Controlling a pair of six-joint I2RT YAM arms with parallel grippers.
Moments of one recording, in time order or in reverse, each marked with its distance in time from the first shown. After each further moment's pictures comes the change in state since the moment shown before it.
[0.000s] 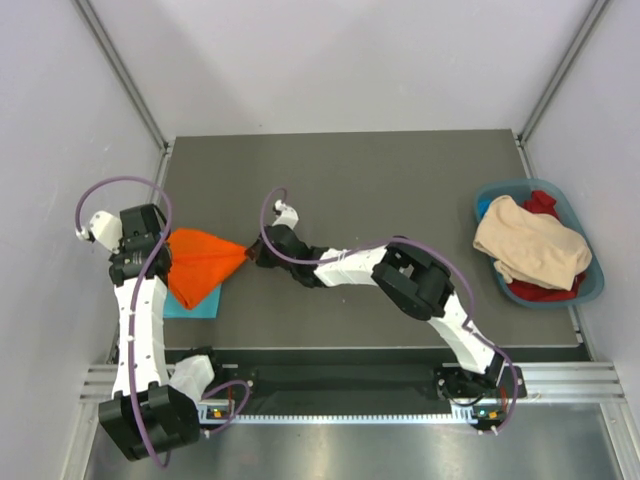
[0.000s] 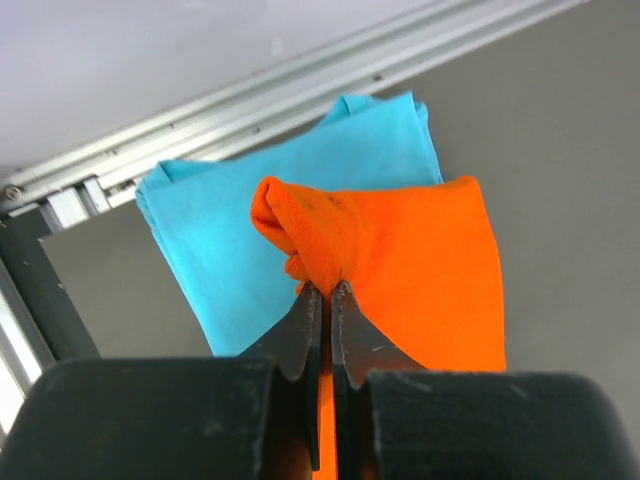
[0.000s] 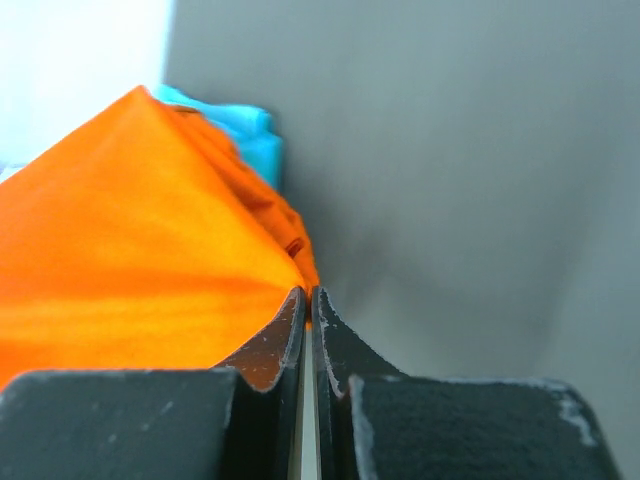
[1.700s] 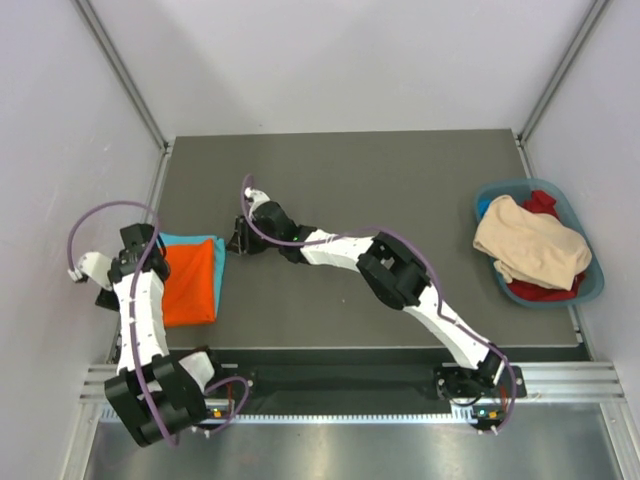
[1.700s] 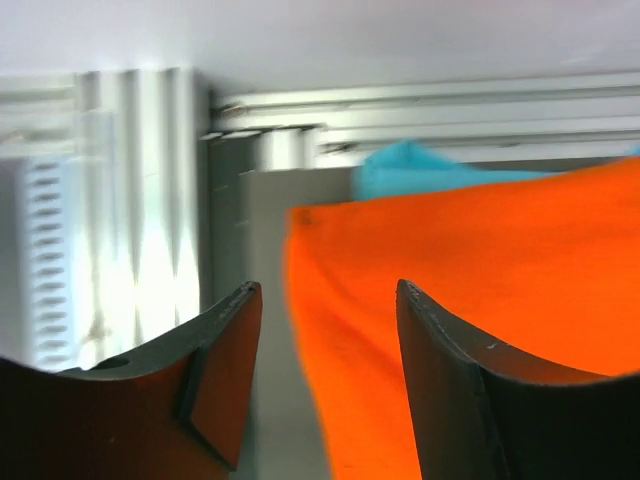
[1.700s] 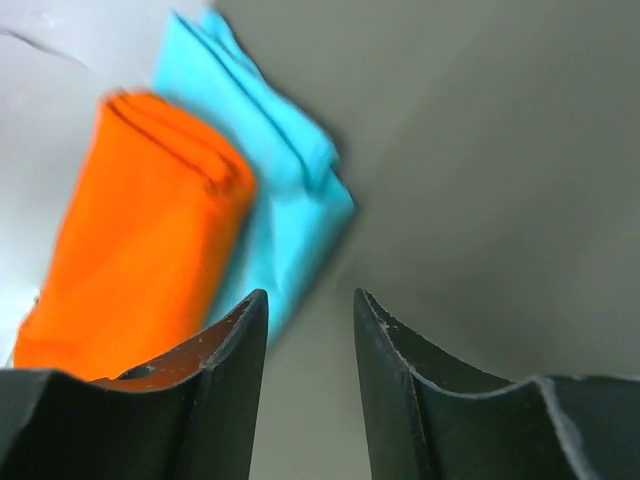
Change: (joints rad) left arm 0.137 0.084 -0.101 -0.235 -0.257 -0.234; right arm -0.080 0.286 0.496 -0.151 -0.394 -0.351
